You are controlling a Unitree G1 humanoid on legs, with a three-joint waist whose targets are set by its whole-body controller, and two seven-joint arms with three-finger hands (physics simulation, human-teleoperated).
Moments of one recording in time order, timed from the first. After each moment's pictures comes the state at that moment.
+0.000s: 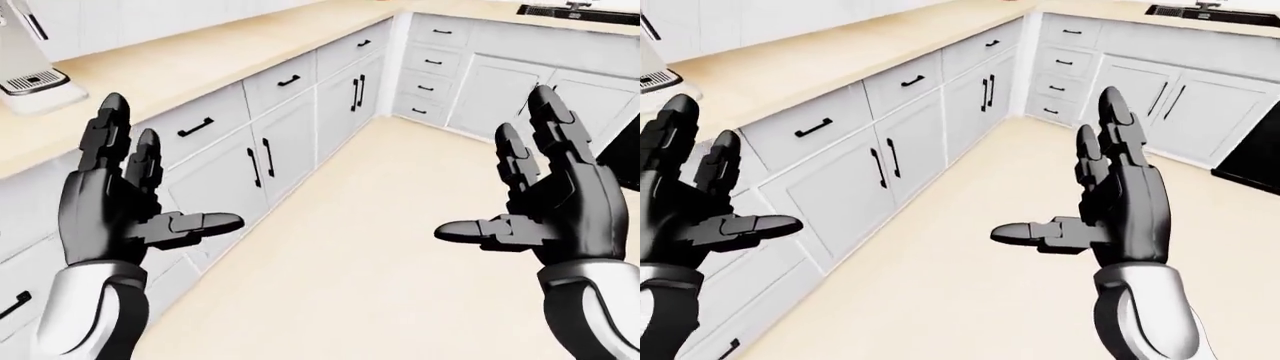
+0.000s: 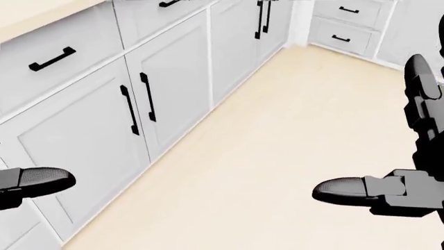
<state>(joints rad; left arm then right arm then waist) -0.21 0.23 0.39 -0.94 -0.41 0.92 0.14 -0.16 -0.36 -0.31 -1.02 0.63 0.92 -0.36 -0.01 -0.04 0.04</state>
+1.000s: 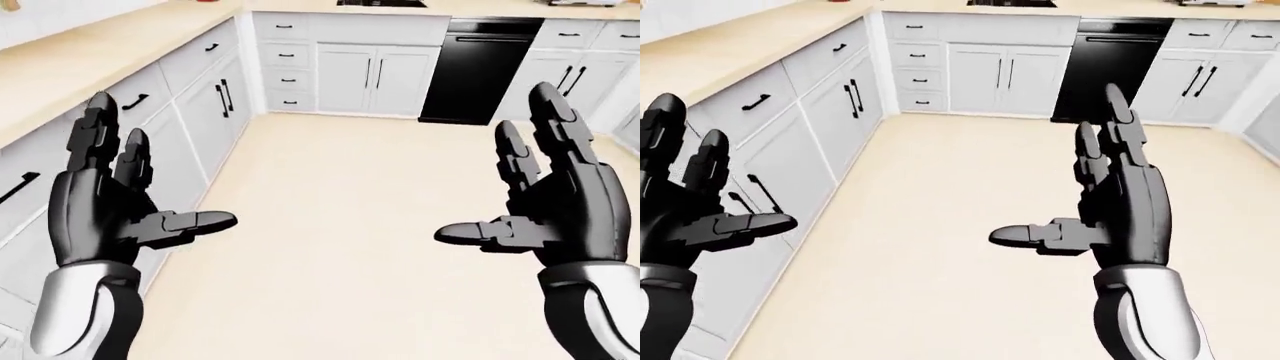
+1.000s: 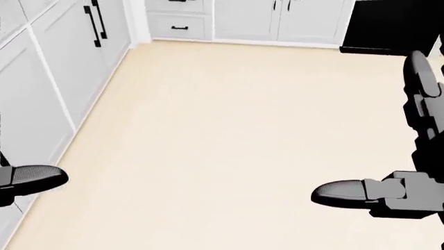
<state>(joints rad) -0.21 0.23 0.41 -0.93 -0.36 0.91 0.12 -0.16 -0.33 -0.31 -1.04 0.59 0.91 -0.32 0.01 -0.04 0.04</state>
